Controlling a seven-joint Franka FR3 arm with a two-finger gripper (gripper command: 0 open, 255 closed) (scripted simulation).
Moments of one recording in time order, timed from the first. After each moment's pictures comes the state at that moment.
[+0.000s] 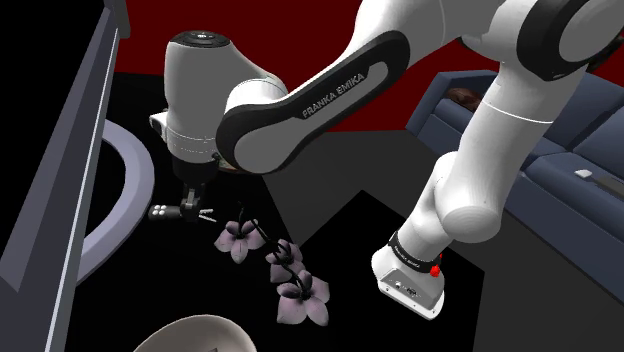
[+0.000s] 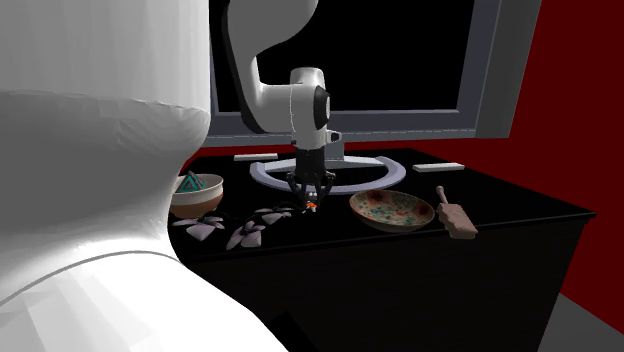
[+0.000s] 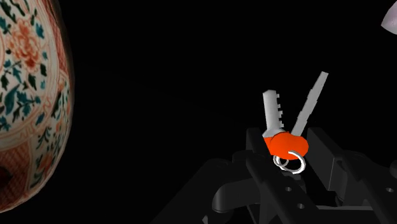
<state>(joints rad) 0.33 0.12 0.42 -2.21 -0.10 2.39 -0.01</state>
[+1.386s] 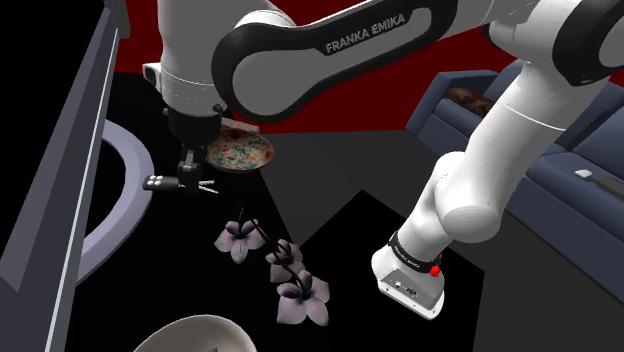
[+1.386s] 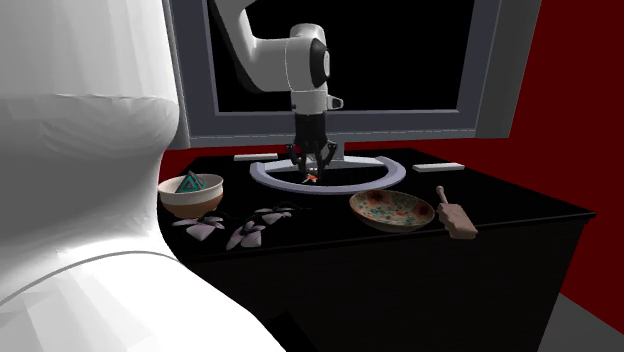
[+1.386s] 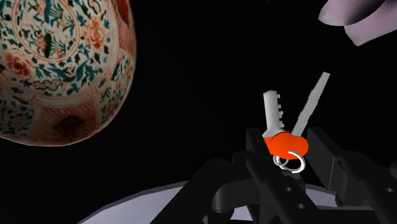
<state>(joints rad) 0.32 -0.01 0.42 -2.12 -0.02 2.19 -0.06</state>
